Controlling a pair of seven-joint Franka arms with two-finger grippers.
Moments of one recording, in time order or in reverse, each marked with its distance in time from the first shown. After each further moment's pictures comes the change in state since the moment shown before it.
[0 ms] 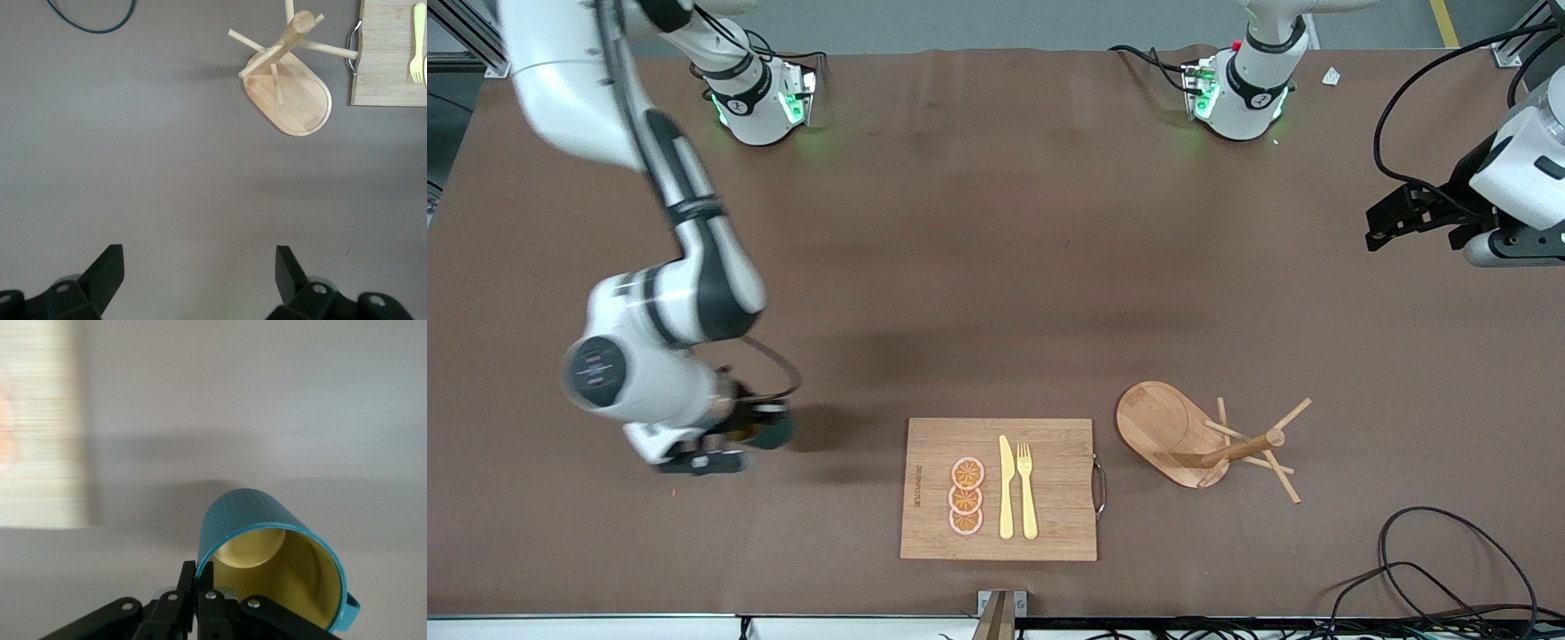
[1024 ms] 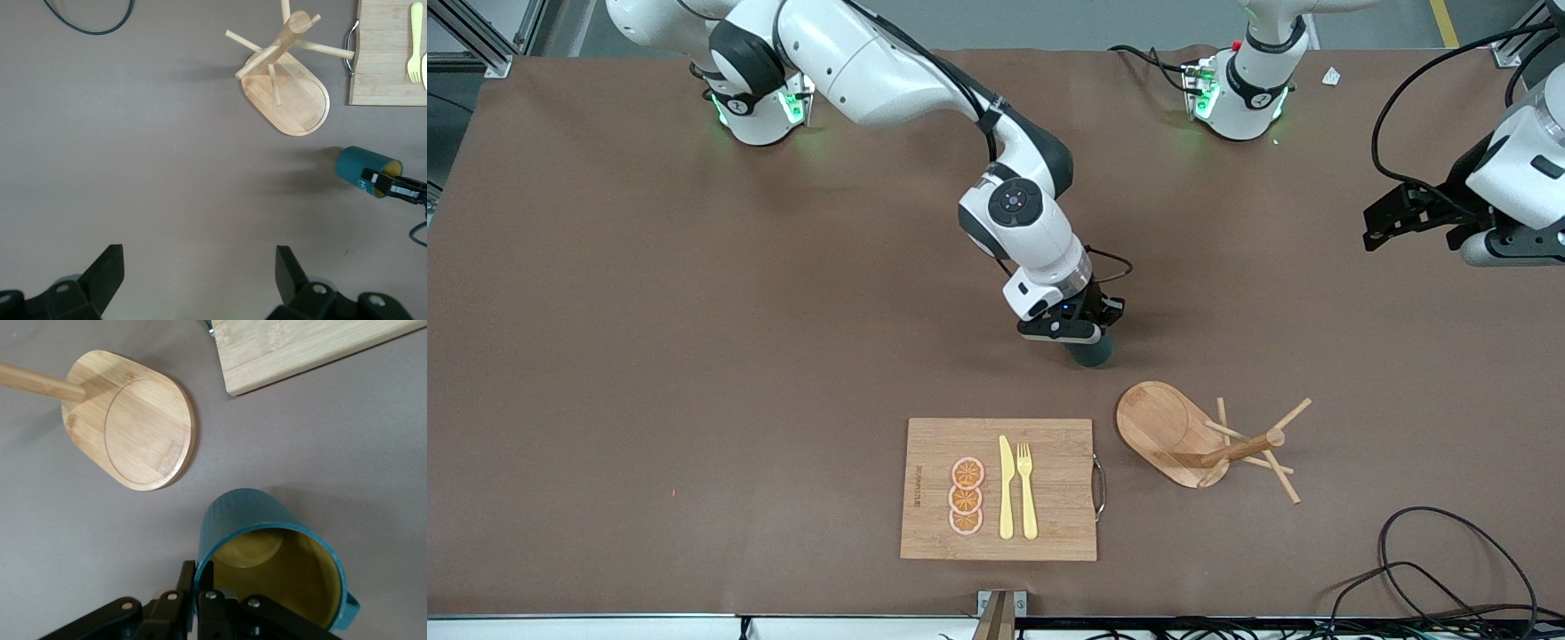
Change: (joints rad) left arm -0.004 0.002 -0.003 0.003 0.000 0.000 -0.001; right arm 0.557 0.344 0.000 0.297 0.041 0.461 0.707
